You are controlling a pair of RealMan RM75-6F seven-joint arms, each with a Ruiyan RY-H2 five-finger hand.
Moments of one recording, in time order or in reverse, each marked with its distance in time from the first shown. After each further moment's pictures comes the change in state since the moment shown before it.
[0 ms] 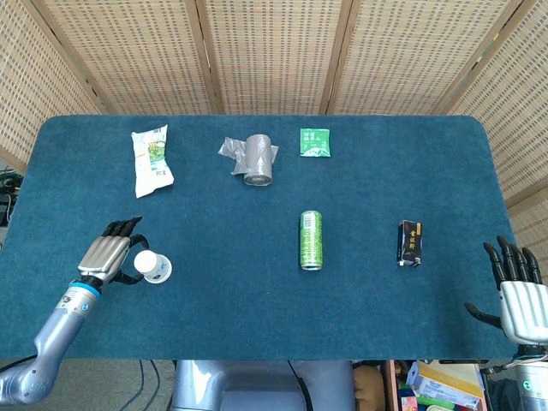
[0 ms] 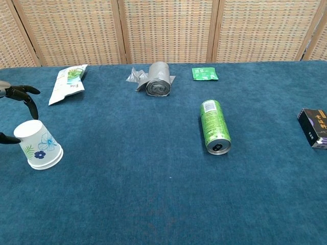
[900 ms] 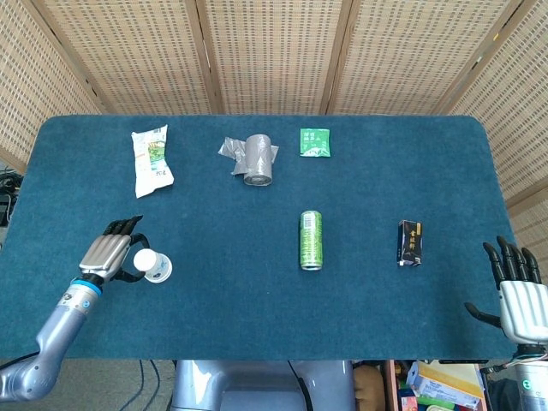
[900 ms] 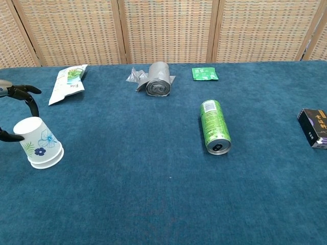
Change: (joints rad) left arm -0.021 0.000 0.008 0.009 -0.017 -0.003 -0.039; right arm 0.003 -0.001 -0.001 0.001 0.006 -0.007 0.000
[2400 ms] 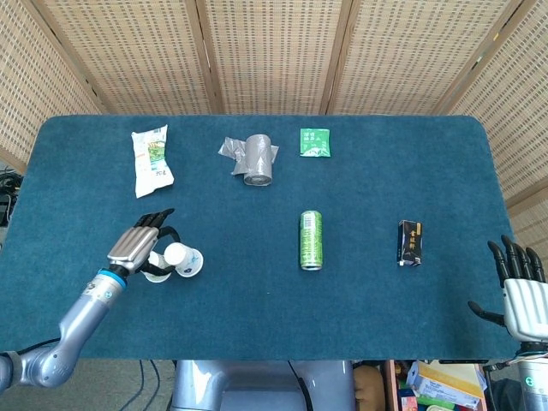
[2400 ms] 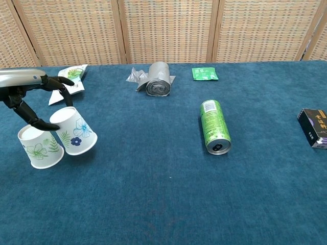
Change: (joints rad) left arm -0.088 -0.049 -0.044 -0.005 0.002 -0.061 -0.100; right arm 0.006 0.007 0.010 0.006 0.036 -0.026 0.016
